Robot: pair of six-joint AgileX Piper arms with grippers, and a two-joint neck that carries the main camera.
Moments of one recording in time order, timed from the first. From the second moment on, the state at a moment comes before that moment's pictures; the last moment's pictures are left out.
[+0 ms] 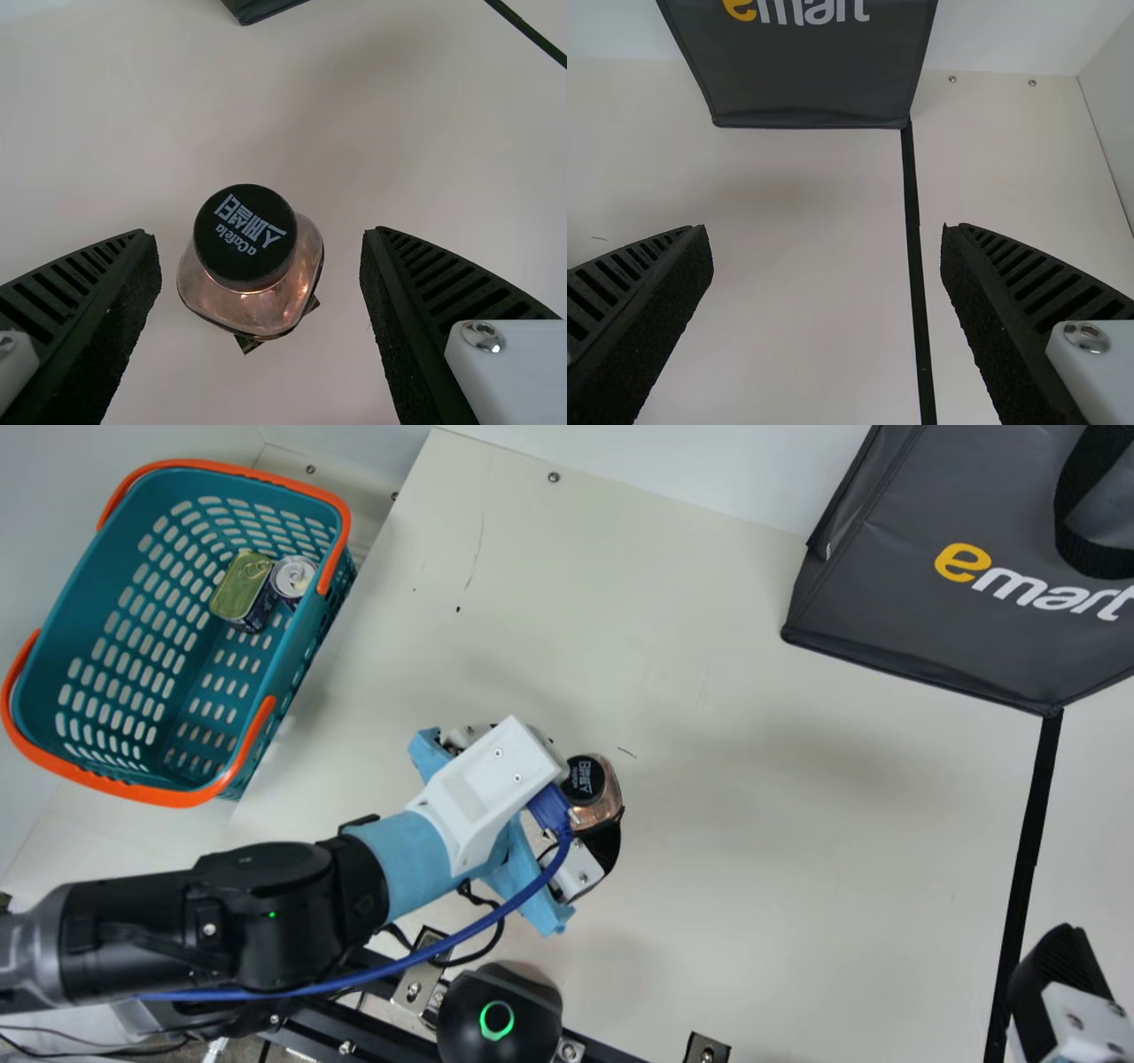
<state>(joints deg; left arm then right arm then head) -62.0 65.3 -45.0 32.5 35.3 -50.3 0.6 42.6 -69.8 -0.8 69.5 -2.2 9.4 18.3</state>
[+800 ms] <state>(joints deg) -57.3 68.0 -43.9 31.9 29.8 -48.3 0.6 42.6 -69.8 -0.8 69.5 -2.2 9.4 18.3</state>
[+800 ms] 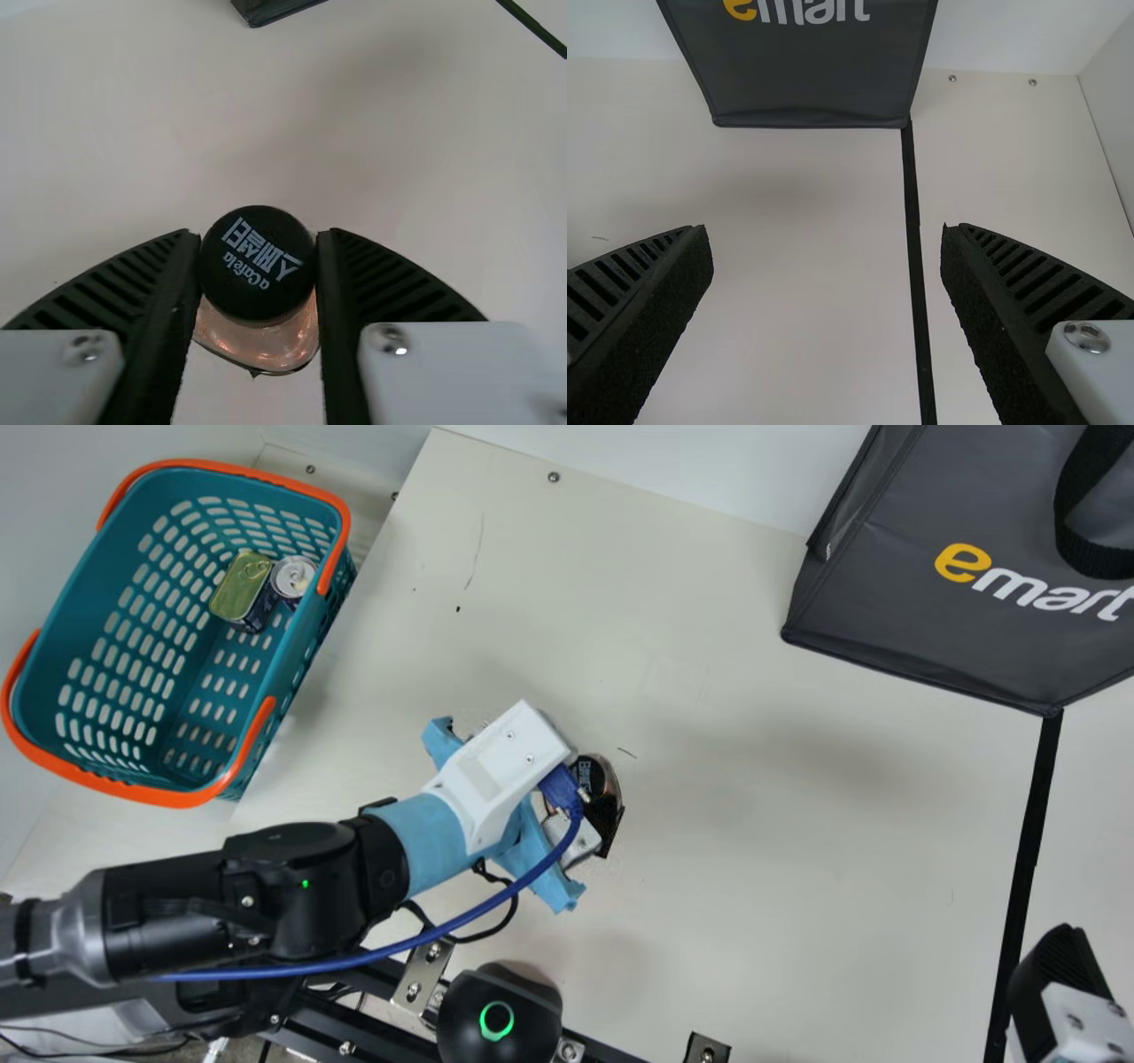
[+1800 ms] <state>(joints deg) -52.9 64.9 -42.8 12.1 24.1 -22.0 0.6 42.6 -69.8 -0.8 69.5 -2.2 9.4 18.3</state>
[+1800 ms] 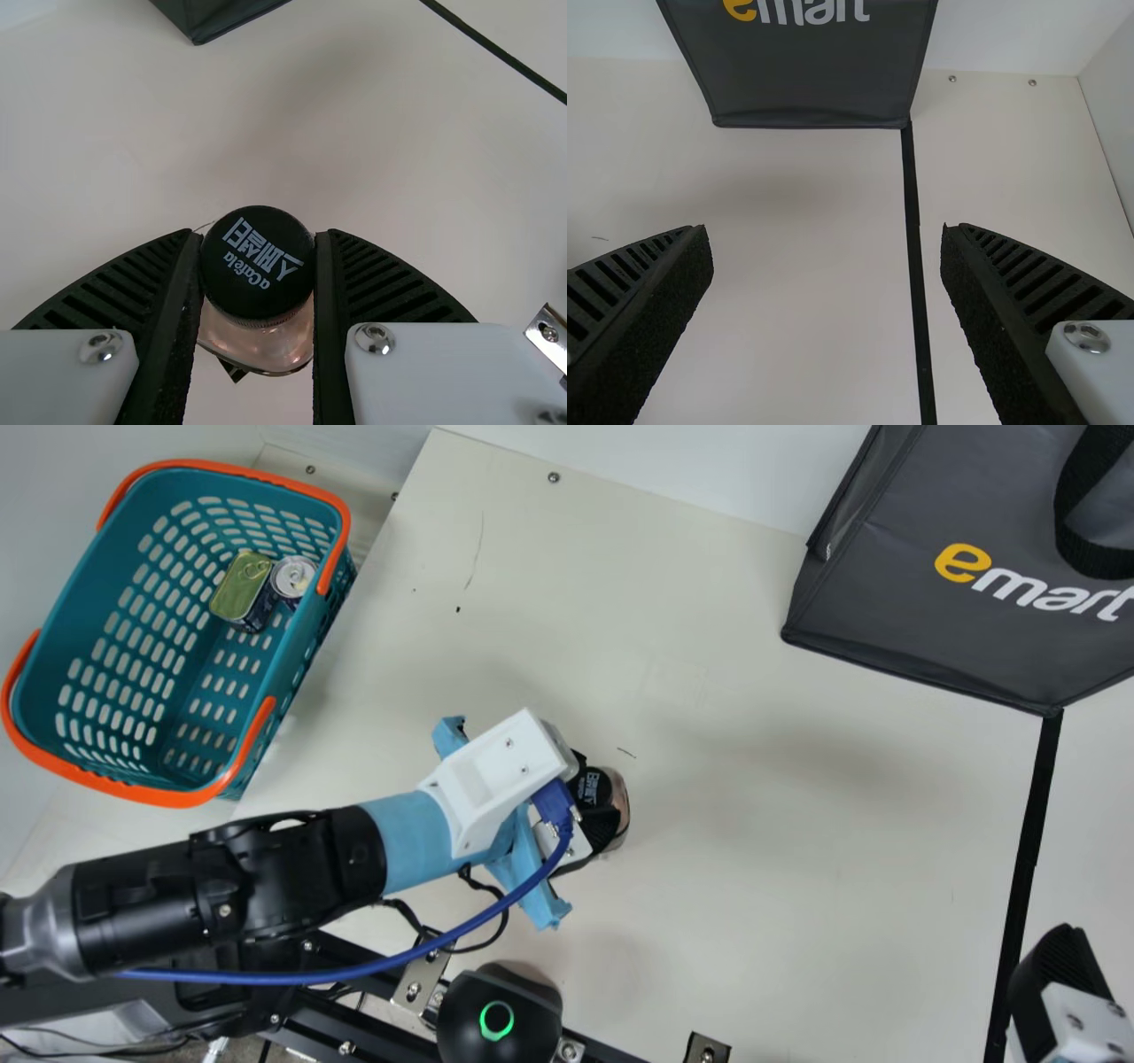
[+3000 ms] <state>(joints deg) -34.6 61.3 -44.7 -26.6 32.1 33.8 0.6 42.6 -69.8 -0.8 69.5 -2.2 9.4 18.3</state>
